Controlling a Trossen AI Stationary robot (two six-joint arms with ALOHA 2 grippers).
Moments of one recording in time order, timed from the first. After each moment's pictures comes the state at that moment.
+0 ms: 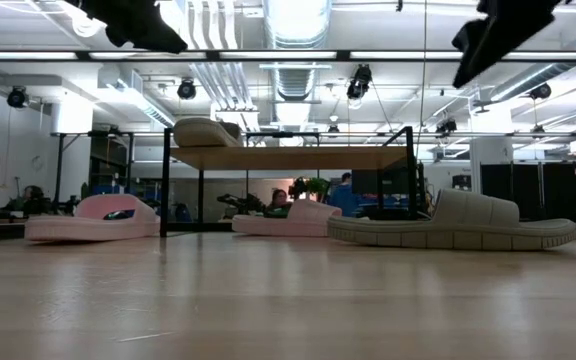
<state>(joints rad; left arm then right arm) 0.52 0.75 0.88 -0.30 -0.19 0.21 0.21 1.04 0.97 -0.93 0.24 0.21</state>
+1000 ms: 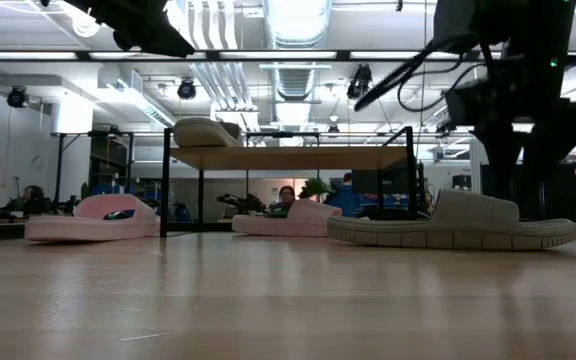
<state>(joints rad) 0.52 0.80 0.88 -0.26 -0.19 0.22 0.21 1.43 0.87 -1.04 0.27 0.11</state>
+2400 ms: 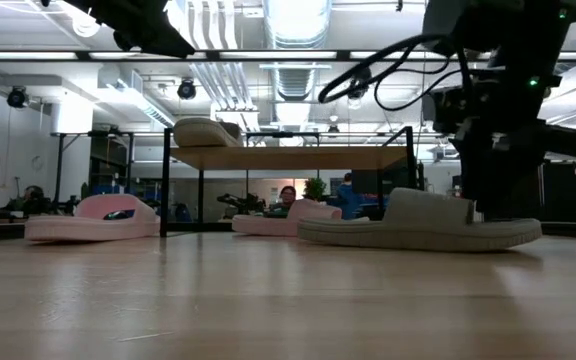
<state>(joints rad) 0.52 0.80 0.88 -0.26 -0.19 0.21 0.26 1.51 0.85 -0.79 0.37 0.18</state>
